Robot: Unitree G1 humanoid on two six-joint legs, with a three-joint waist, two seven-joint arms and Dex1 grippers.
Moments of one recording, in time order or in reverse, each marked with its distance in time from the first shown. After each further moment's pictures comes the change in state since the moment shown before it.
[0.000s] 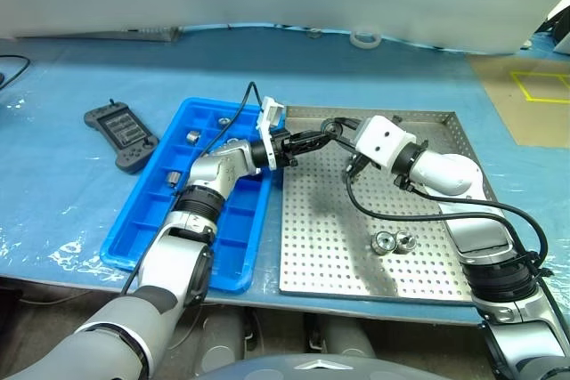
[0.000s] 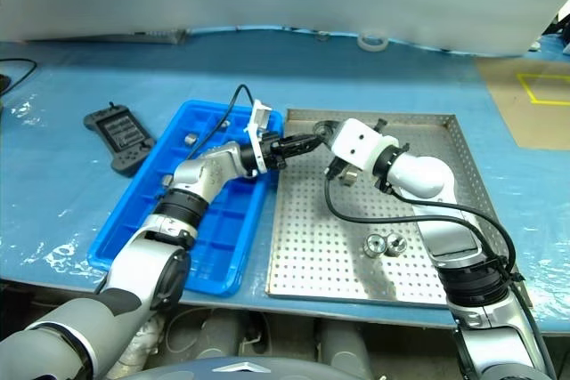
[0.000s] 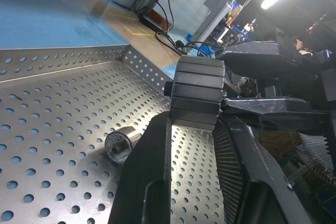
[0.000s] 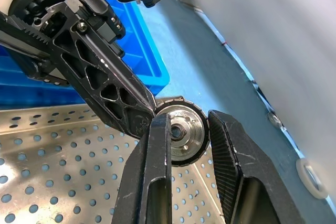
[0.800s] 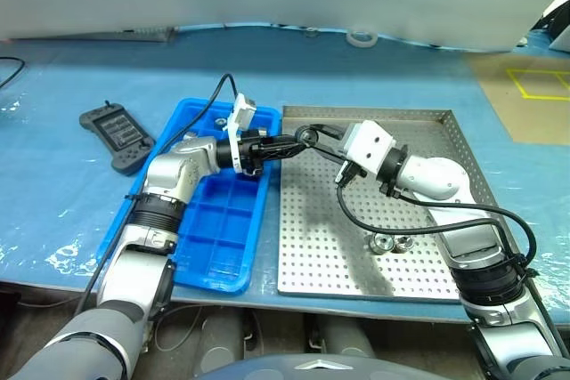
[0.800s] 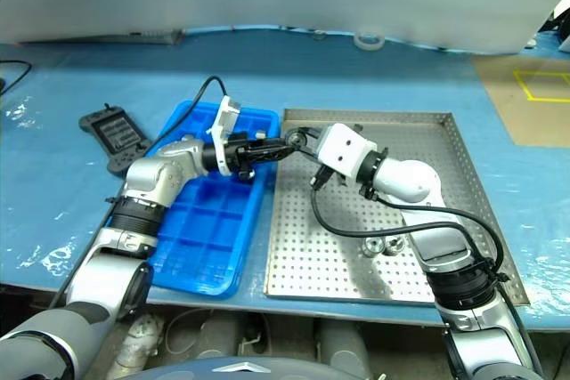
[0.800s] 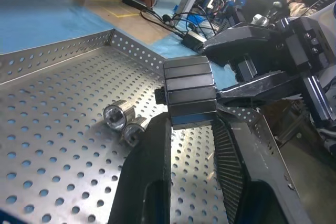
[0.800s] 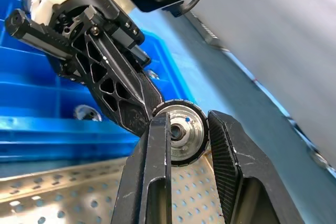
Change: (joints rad) left arm 0.130 0.222 -0.058 -0.328 -0.022 0.114 -0.139; right arm -0.005 0.045 0.052 -0.035 0.113 -0.015 0.020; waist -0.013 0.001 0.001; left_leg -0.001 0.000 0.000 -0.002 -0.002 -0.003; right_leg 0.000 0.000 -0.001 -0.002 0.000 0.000
